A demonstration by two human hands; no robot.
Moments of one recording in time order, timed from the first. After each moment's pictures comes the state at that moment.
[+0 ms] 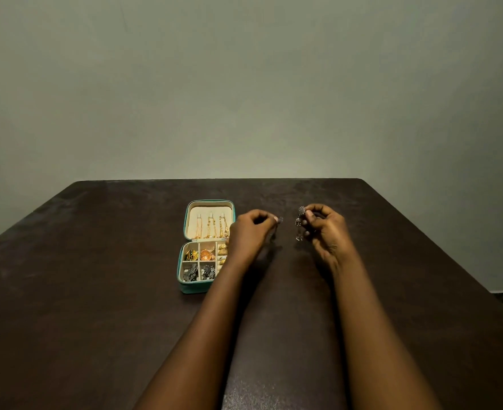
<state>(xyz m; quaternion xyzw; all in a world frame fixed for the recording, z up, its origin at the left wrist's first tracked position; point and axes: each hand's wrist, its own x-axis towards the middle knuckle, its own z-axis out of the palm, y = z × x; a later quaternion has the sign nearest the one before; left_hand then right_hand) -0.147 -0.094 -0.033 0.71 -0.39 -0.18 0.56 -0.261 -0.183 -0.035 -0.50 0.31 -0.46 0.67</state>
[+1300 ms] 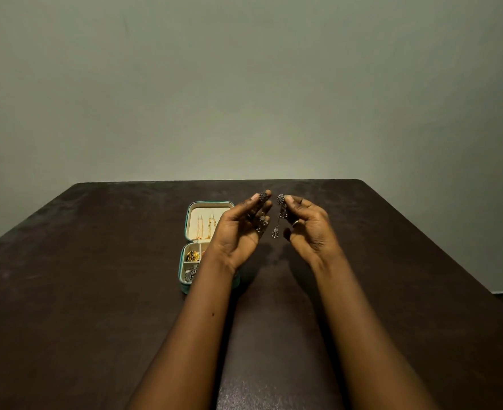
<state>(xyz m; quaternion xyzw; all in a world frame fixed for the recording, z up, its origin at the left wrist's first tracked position) -0.136 -0.074 -0.011 0.30 -0.20 -0.53 0.77 -0.237 -0.143 -0.009 -0.44 0.22 -0.44 0.75</state>
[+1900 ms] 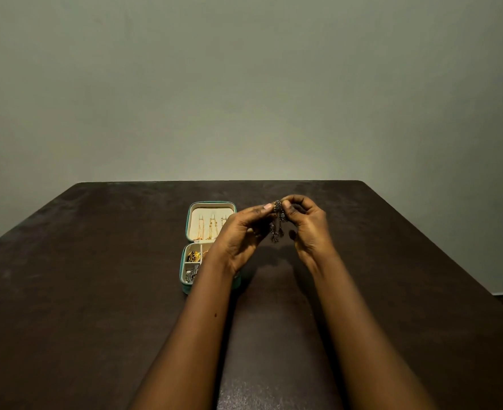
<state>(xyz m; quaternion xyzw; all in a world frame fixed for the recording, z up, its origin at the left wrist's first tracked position) -0.138 -0.071 -0.015 0.42 -0.27 -0.48 0.73 -0.234 -0.139 -0.012 -0.55 0.28 -0.48 0.63</state>
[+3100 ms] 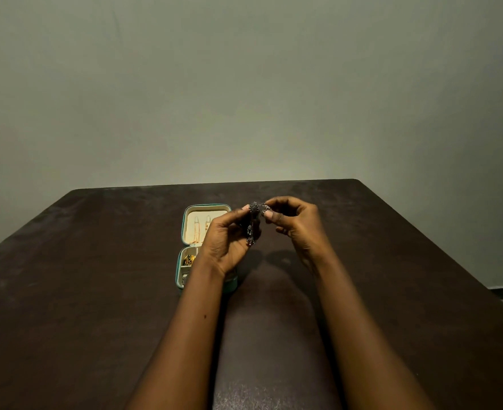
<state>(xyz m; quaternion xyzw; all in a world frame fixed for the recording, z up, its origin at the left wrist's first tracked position) -0.128 -0.069 -0.018 0.33 -0.19 -0.53 0.76 -0.244 -0.134 -0.006 -0.65 0.23 -0.42 0.58</state>
